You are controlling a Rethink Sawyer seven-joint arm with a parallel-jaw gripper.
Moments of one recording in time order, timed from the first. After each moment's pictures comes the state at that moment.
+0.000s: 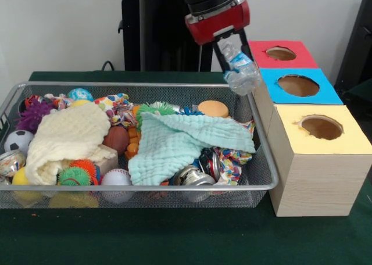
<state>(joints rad) -0.83 -0.77 0.75 2.11 -0.20 0.35 1.57</state>
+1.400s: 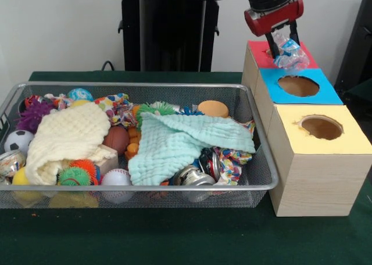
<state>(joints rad) -0.57 -0.77 0.64 2.22 -0.09 0.31 1.57</state>
